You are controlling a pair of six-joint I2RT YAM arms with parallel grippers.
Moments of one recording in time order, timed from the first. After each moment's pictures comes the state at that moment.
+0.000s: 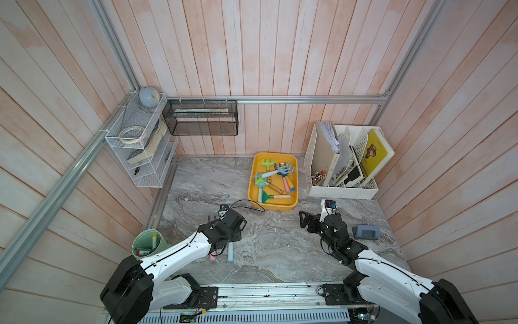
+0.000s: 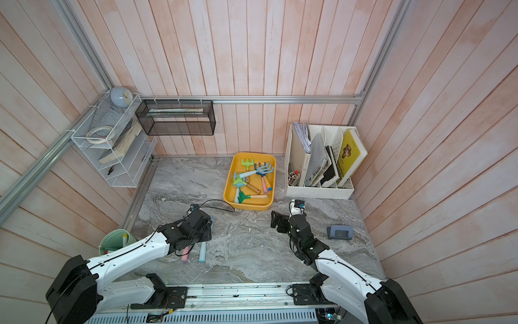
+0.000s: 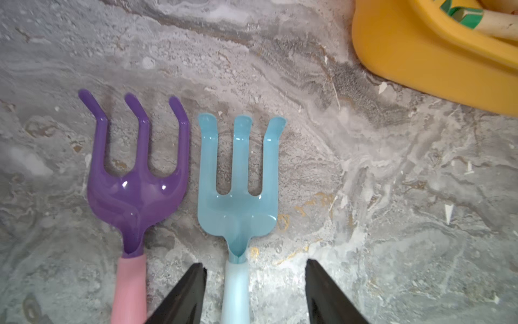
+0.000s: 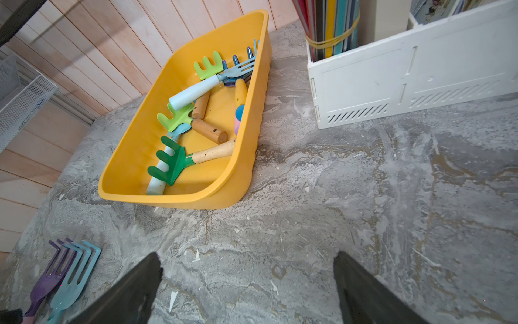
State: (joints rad) left arm -0.72 1.20 0.64 -0.55 -0.27 -0.75; right arm 0.56 0.94 0.28 0.21 0.20 0.60
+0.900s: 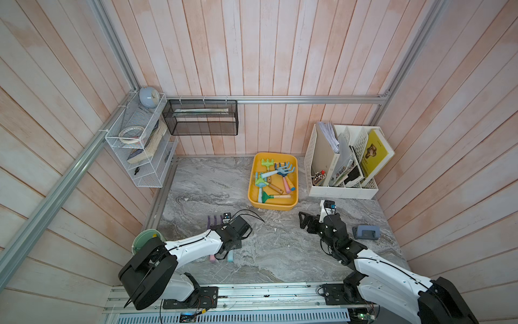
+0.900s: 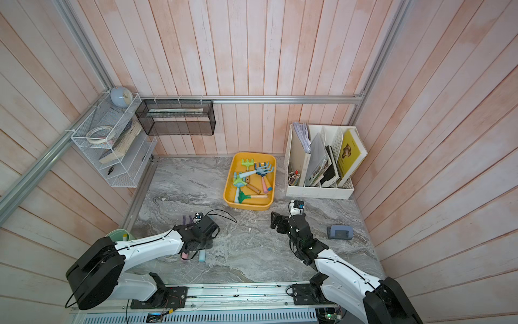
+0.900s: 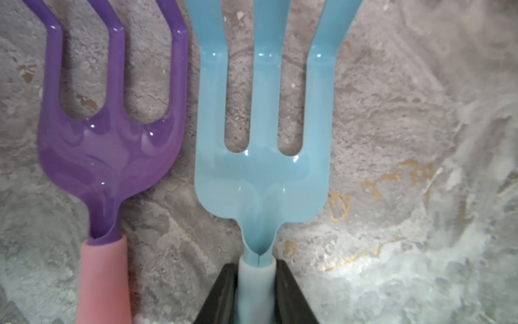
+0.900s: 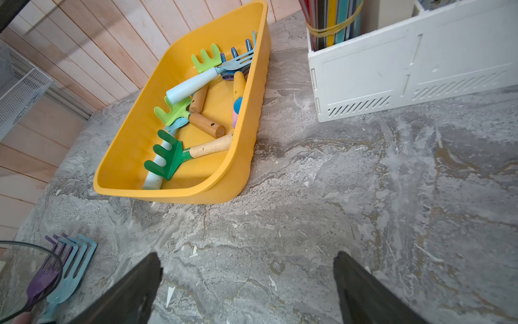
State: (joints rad) left arm -0.76 1.39 0.62 -0.53 -0.30 -0.82; right arm 0.56 0.95 0.27 0.21 0.19 0.60
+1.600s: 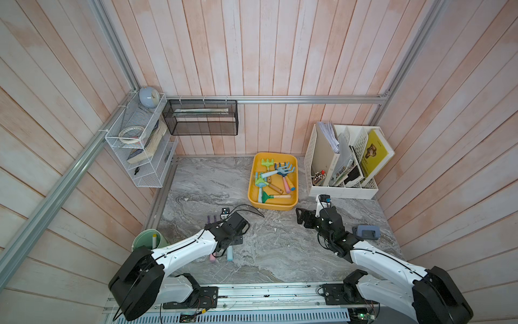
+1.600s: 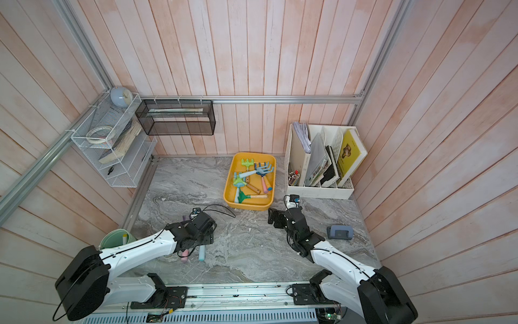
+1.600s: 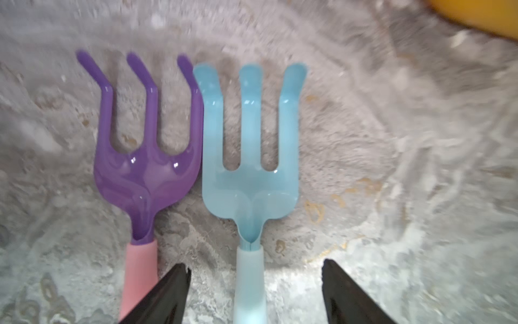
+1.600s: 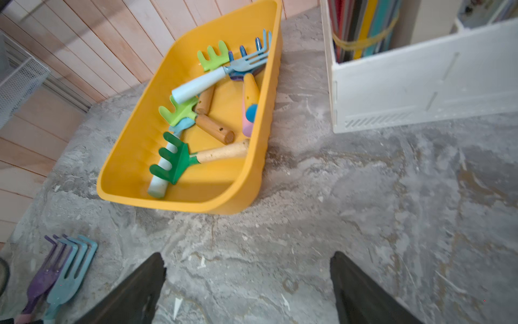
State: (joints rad) left arm -0.74 1.25 0.68 -0.61 -0.32 -0.75; right arm 0.56 1.09 0.44 0.16 0.17 0.55
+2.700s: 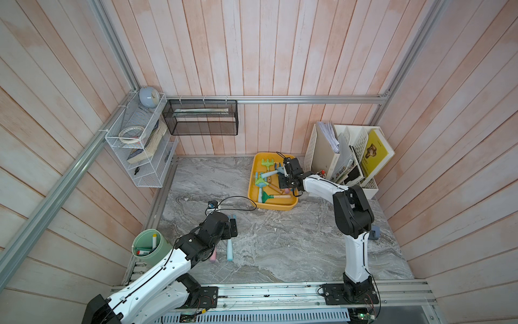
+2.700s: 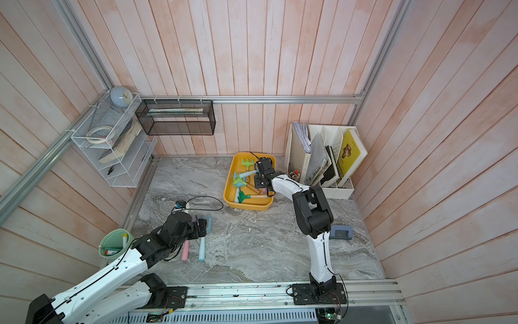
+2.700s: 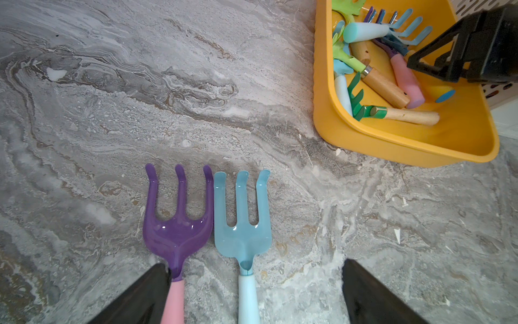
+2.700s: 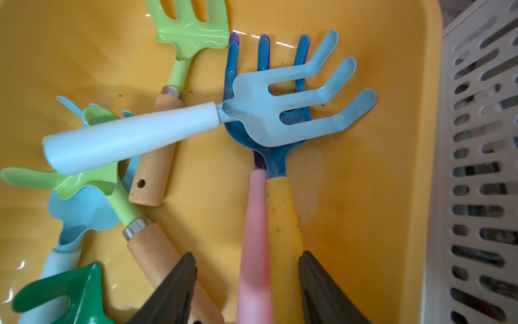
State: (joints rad) left arm -0.65 0.88 0.58 -0.50 -0.32 -0.59; right arm 0.47 2.12 1.57 -0.33 0.13 0.23
